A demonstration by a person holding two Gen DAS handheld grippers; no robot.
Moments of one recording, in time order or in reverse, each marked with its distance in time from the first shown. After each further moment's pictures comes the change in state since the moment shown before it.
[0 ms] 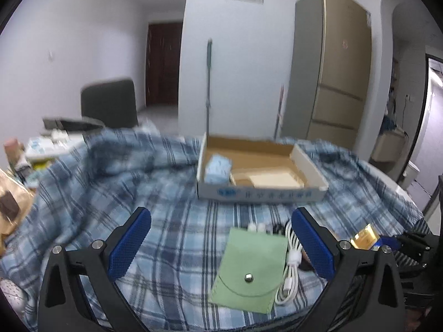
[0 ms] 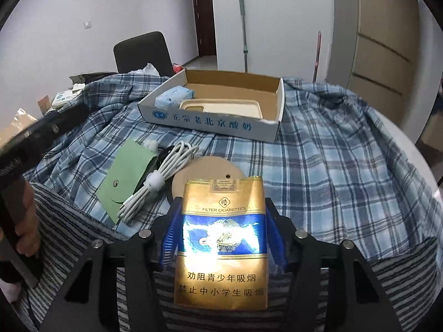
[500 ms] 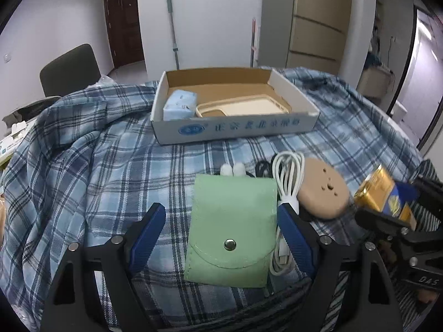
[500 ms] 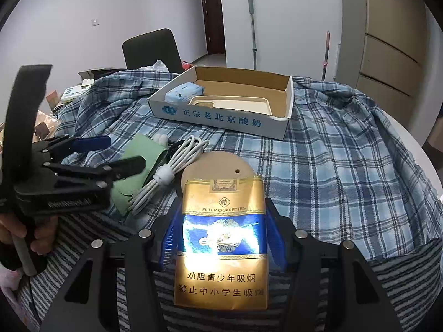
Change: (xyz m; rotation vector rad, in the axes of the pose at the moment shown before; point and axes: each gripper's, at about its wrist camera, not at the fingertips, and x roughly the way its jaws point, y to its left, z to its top) left arm 0.052 -0.033 -0.023 0.174 0.312 -0.075; right arm -0.004 0.004 -0.005 -0.026 0.000 0.041
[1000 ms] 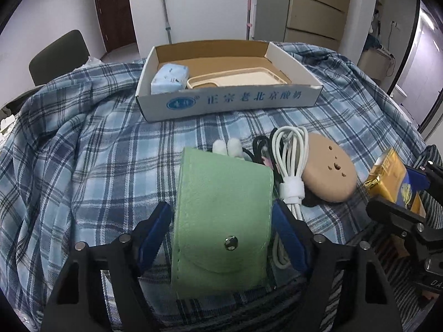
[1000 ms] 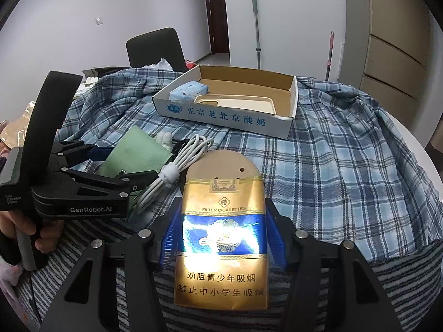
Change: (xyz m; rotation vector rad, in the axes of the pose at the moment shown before) left arm 0.021 -0.002 -0.003 0.023 0.124 -0.014; right arm 0.001 0.001 -0.001 -0.014 0.009 0.012
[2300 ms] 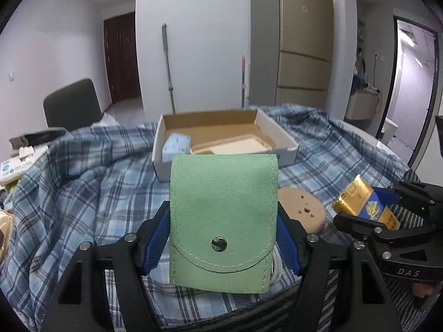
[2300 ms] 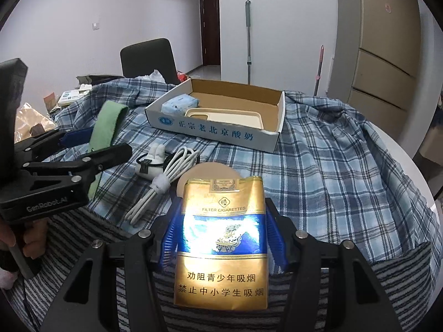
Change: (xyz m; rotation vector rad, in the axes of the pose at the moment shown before) left arm -0.066 -0.005 -0.012 0.017 -0.374 0.001; right arm -0.015 0.000 0.001 -0.015 -0.078 -0.069
